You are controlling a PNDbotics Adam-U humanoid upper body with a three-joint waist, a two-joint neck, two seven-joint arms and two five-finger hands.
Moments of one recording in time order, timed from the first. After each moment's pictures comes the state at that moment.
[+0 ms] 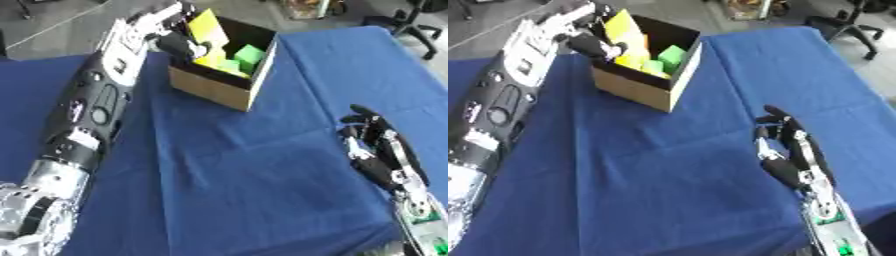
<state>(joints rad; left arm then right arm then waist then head) -1.17 0.12 0.07 -0.82 -0.85 0.00 -0.41 -0.20 -0.20 0.07 -1.55 0.14 -0.26 0.01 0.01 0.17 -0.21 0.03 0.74</state>
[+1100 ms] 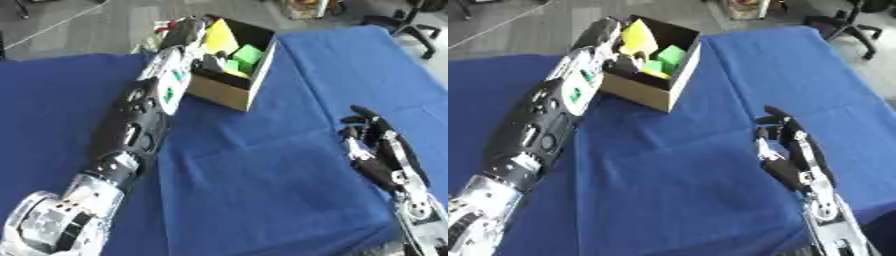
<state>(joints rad) -1.14 0.00 0.00 -0.72 -1.11 0.21 -0.03 -0.20 -0.20 0.07 -1.55 0.14 -0.26 0.01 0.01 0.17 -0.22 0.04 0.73</state>
